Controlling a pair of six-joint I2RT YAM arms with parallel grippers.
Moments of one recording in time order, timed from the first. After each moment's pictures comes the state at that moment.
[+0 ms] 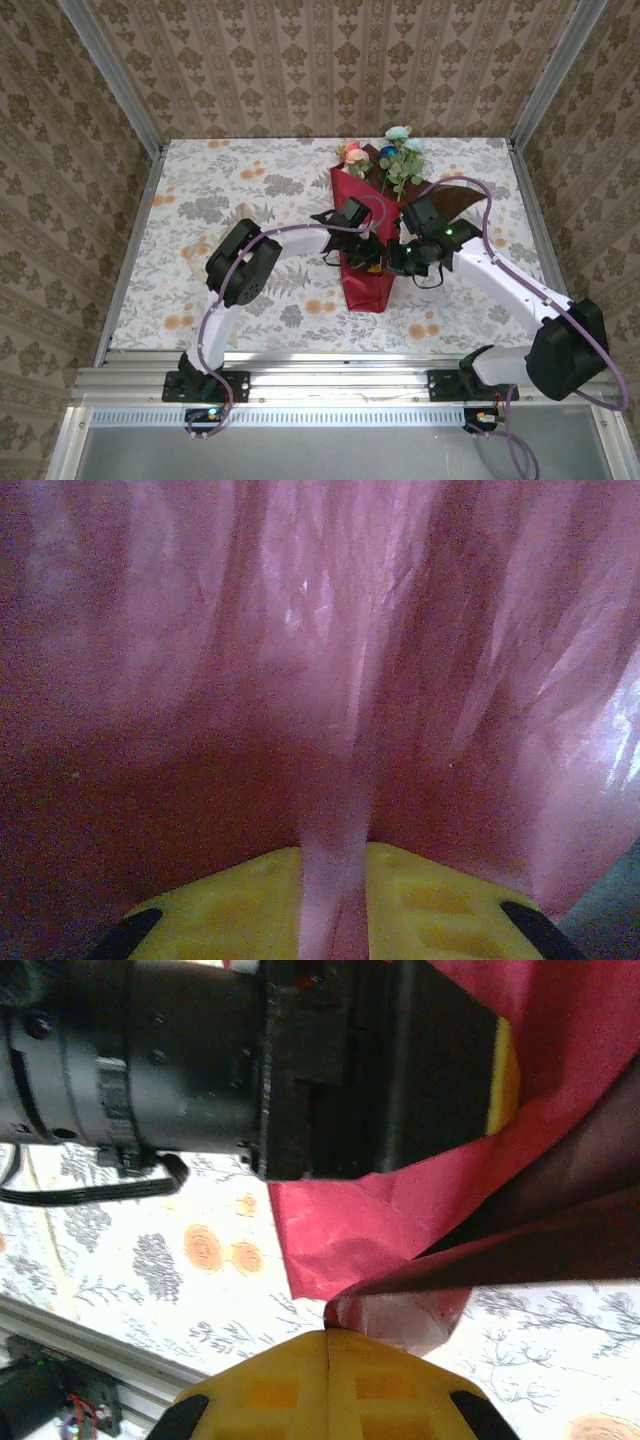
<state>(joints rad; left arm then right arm) -0.84 2.20 1.50 -0.26 0.67 -0.99 0.45 1.31 1.02 -0.83 -0.26 0.63</state>
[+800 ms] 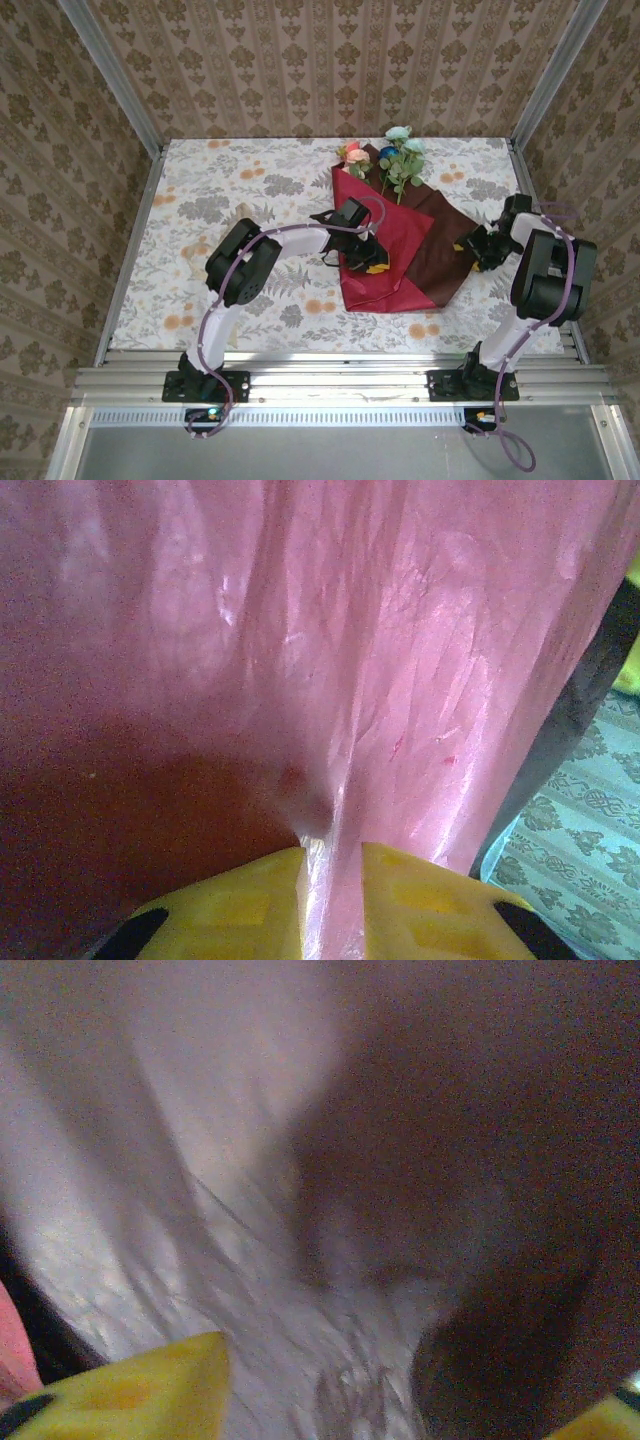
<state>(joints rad) -0.84 2.20 1.49 -0.28 0.68 -0.98 -0.37 1.77 1.03 -0.63 -0.42 0.50</state>
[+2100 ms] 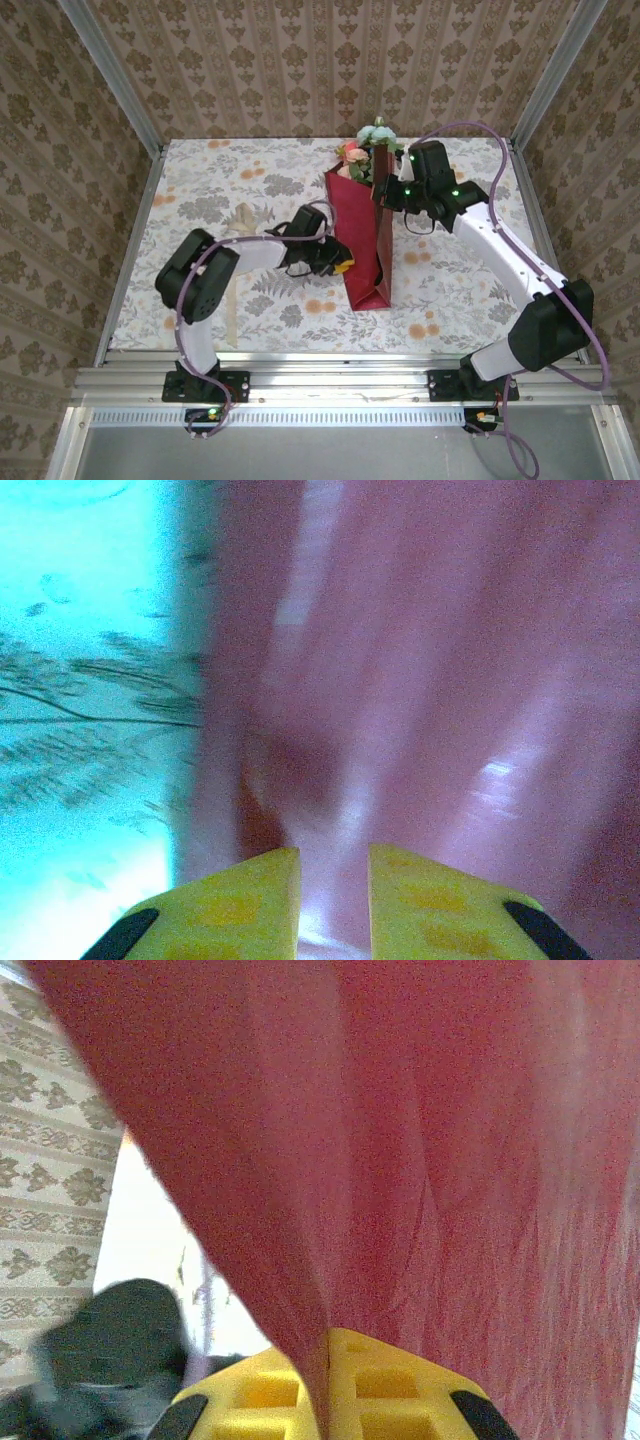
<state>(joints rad) -0.72 1.91 1.02 -0.01 0.58 -1.21 0.35 1.47 1.35 -0.56 -0.28 0.59</state>
